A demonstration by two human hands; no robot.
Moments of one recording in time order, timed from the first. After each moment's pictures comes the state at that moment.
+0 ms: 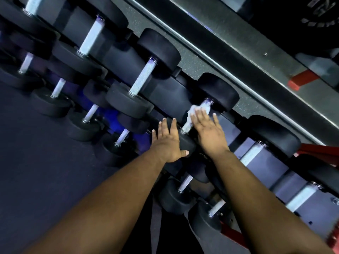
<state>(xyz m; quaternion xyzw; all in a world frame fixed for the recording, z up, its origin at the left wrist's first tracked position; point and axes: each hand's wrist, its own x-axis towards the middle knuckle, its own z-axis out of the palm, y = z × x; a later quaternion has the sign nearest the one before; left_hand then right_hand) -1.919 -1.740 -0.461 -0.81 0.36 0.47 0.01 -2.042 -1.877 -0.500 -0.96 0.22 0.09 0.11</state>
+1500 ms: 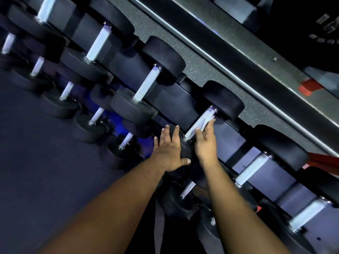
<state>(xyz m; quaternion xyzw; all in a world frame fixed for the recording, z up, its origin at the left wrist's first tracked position) -1.915 -1.736 -0.465 -0.80 0.36 0.47 -0.01 -2.005 -1.841 -0.491 -0.62 0.56 -0.07 0.54</state>
